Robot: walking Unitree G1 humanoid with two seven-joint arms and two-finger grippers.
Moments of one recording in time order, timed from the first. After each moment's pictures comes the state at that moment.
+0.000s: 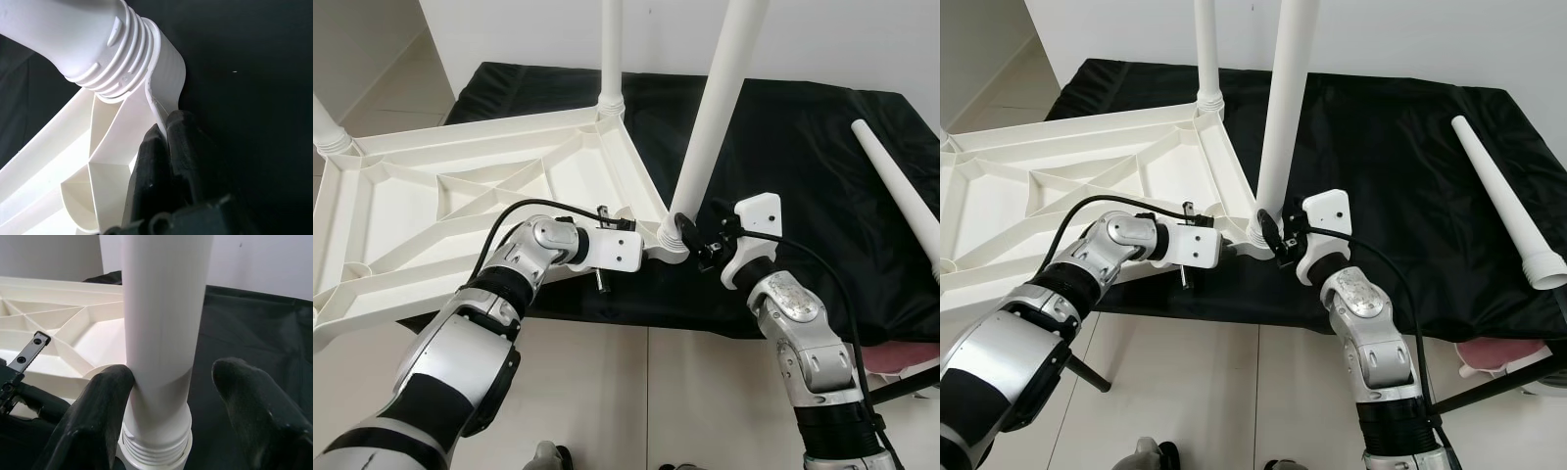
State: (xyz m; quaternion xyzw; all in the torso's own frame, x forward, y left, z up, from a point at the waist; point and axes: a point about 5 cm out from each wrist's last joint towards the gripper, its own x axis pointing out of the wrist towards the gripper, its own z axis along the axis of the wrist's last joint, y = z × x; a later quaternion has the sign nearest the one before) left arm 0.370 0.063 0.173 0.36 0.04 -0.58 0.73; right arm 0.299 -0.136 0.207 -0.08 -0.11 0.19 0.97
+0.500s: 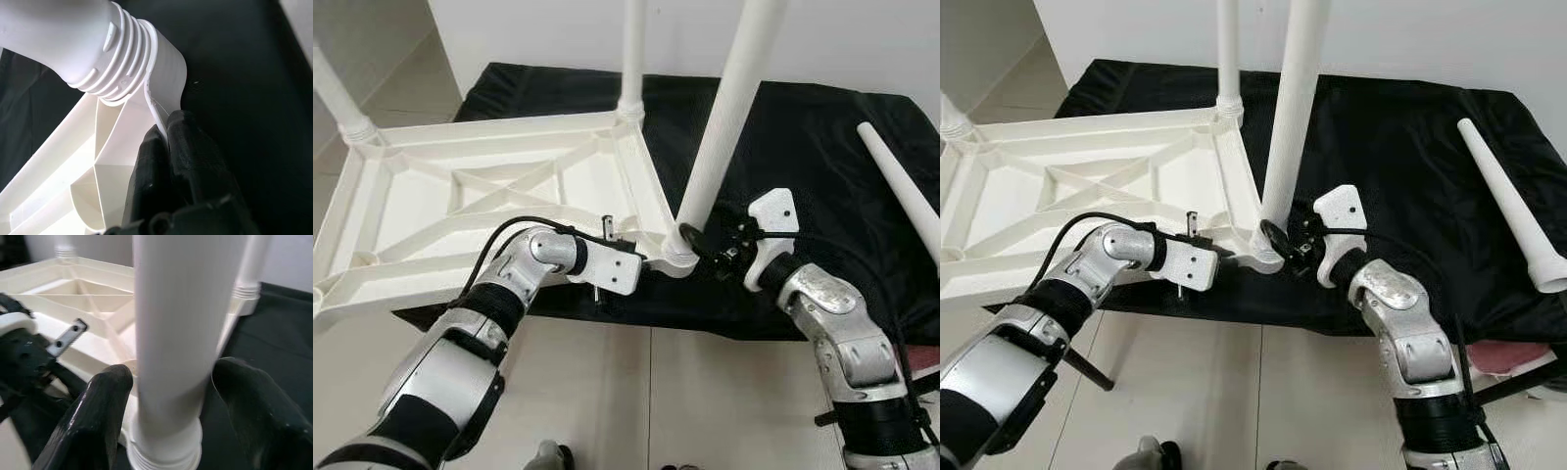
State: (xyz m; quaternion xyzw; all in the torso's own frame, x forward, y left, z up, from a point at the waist) left arm 0.353 0.060 0.166 0.39 -0.01 -0.60 0.69; right arm 0.292 -0.151 0.215 -0.11 -0.08 0.32 0.94
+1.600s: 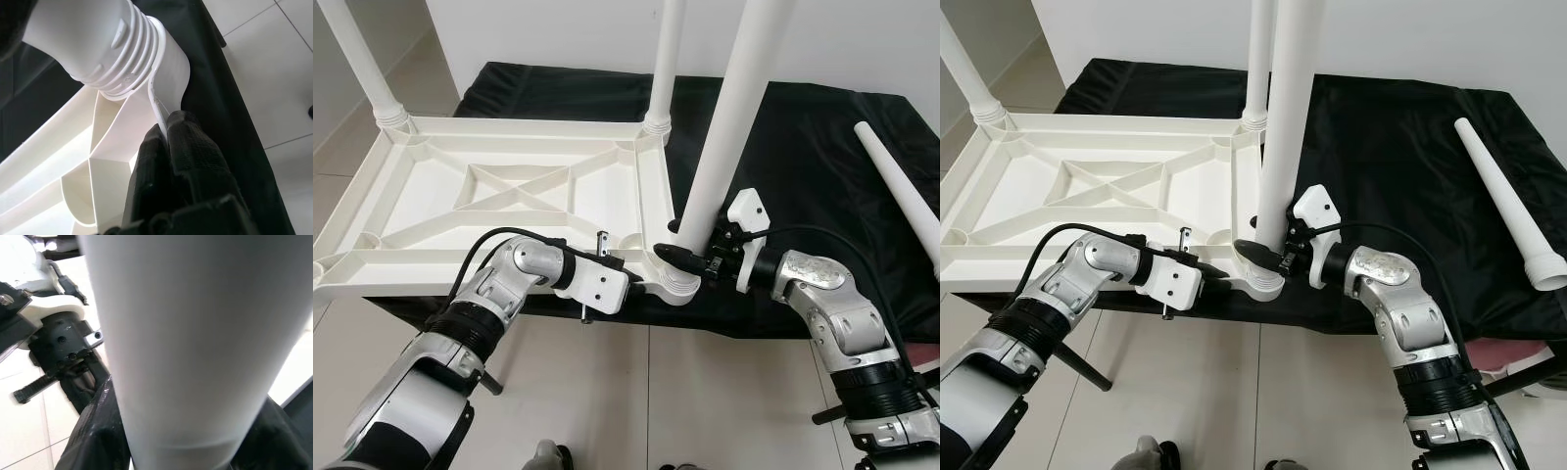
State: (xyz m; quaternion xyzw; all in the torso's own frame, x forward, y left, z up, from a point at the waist) left arm 0.334 0.071 0.165 0.35 0.02 -0.66 0.66; right arm 0.310 -0.137 0.203 -0.12 -0.03 0.43 0.89
